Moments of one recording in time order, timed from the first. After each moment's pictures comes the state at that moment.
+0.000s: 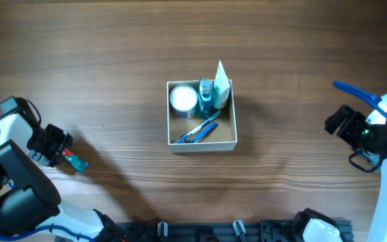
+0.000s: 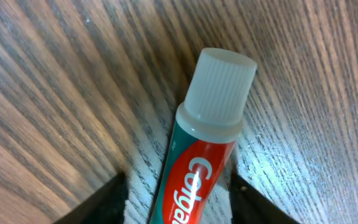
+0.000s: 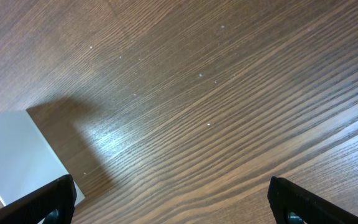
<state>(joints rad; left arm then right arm) 0.59 1.78 0.99 -0.81 0.02 -0.50 -0.45 1.14 1.13 -1.20 -0.14 0.20</state>
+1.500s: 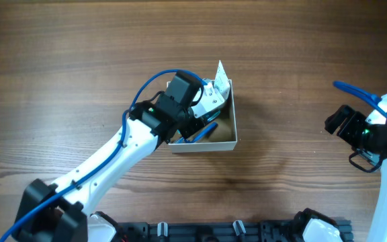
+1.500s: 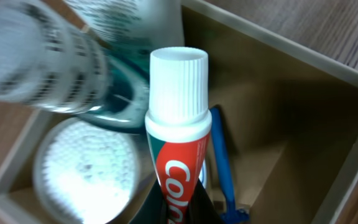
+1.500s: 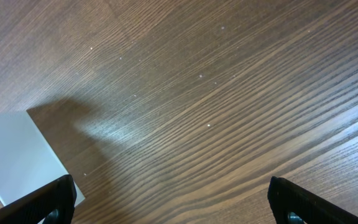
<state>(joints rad) -0.63 1.53 1.09 -0.56 0.09 0.40 -0.45 1.14 1.13 -1.20 -0.14 0.20</state>
